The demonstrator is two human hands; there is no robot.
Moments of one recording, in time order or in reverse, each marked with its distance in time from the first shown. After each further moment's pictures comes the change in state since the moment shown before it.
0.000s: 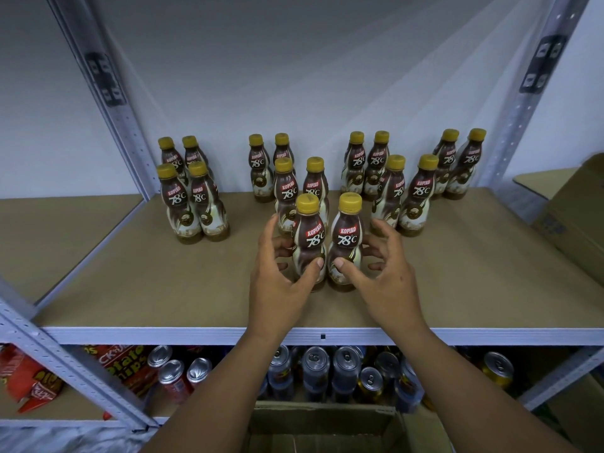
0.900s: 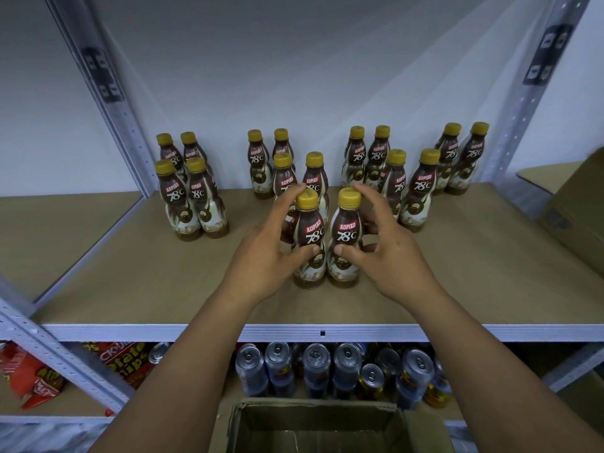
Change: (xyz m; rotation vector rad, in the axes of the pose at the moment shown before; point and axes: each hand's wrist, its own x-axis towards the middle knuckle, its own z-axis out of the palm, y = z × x) left_hand 0.047 0.024 -0.033 0.354 -0.382 0.147; right_hand 0.030 -0.034 -0.023 -0.129 -0.250 -0.146
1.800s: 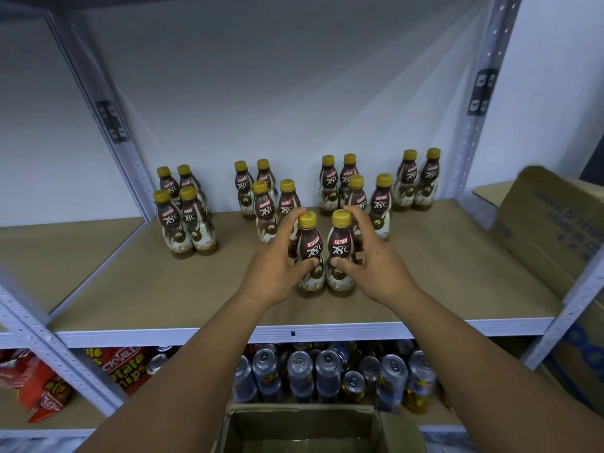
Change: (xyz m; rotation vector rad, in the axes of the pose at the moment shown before) left_hand 0.004 0.043 0.039 0.025 -0.022 -0.029; right_hand -0.016 0.017 -0.046 -0.090 -0.041 0.016
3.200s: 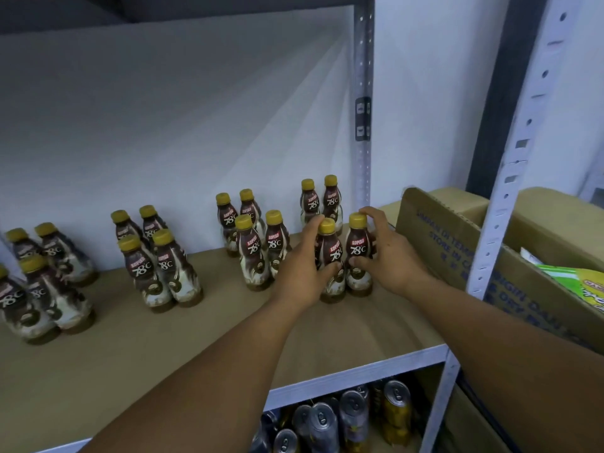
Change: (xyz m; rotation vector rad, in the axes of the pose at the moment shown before) left_hand 0.118 0.109 0.187 -0.086 -0.083 0.141; right_hand 0.017 0.133 -0.172 -0.120 0.191 0.163
